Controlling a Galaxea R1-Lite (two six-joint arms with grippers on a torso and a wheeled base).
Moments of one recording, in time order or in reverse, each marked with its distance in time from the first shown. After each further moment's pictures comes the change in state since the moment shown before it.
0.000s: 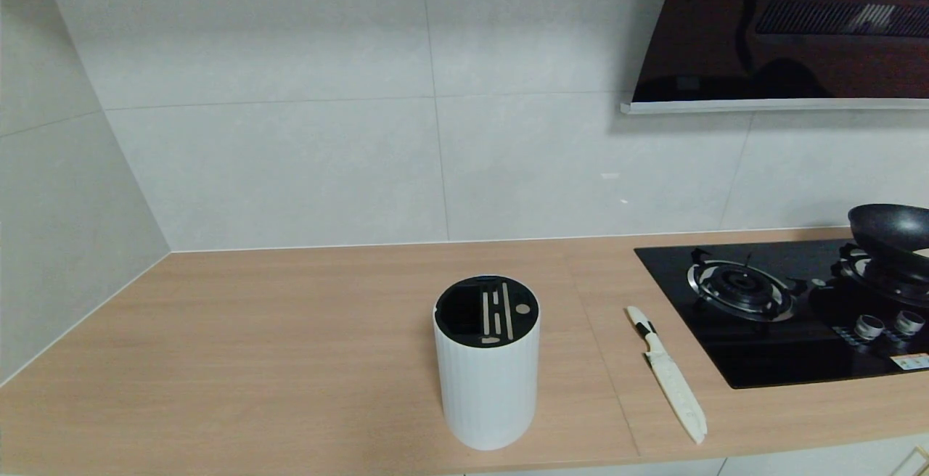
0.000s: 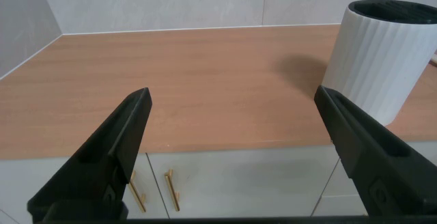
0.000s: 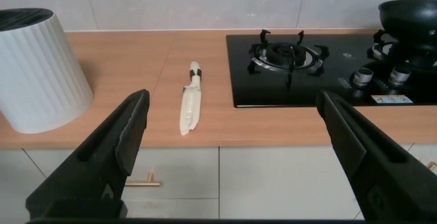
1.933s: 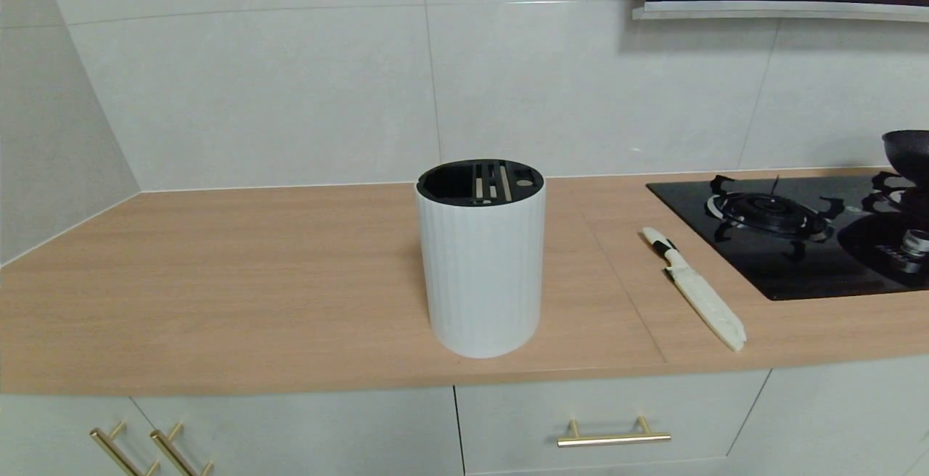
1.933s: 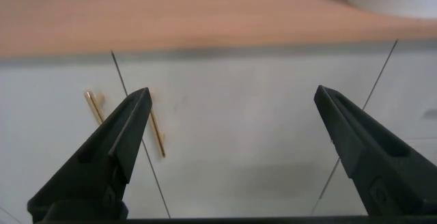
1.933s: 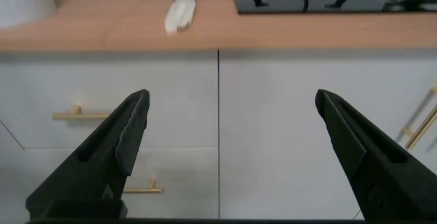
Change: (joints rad) left arm 0.000 0.000 0.000 0.000 0.000 0.000; right arm 0.000 0.000 0.000 0.001 0.000 0.001
